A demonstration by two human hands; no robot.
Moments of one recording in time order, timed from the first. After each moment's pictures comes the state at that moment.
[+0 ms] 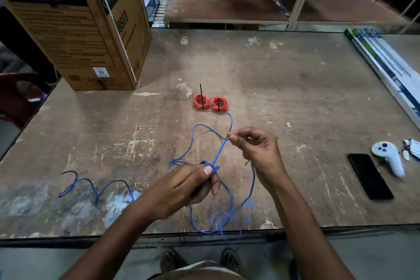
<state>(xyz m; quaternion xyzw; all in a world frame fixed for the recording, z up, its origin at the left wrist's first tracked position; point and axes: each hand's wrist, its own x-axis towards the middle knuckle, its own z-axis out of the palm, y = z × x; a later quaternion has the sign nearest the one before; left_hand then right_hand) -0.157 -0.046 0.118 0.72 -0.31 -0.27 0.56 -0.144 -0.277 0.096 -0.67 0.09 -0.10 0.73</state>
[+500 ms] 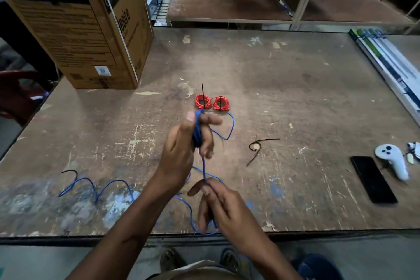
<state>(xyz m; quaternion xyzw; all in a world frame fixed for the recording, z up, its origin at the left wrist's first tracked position) -0.124 -0.089 0.141 0.61 -0.18 -0.06 0.77 -0.234 -0.208 0.081 -0.74 -0.07 0.08 0.66</state>
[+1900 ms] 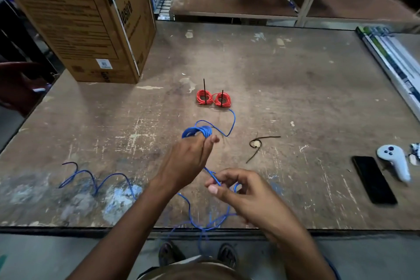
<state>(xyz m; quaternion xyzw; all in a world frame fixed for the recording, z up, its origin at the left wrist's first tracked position) -0.106 -0.079 0.071 0.92 -0.23 0.09 0.29 -0.227 -0.248 0.123 -0.79 0.05 0.16 0.60</state>
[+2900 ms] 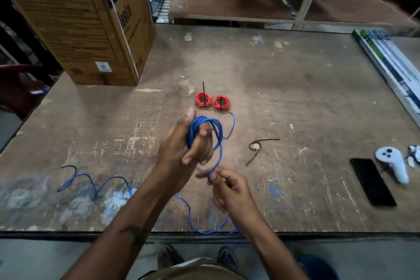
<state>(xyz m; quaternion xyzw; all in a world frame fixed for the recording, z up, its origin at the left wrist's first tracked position) -0.125 -0.090 0.146 0.43 -0.12 -0.21 0.87 -0.200 -0.219 0.053 -0.63 0.05 0.07 0.77</state>
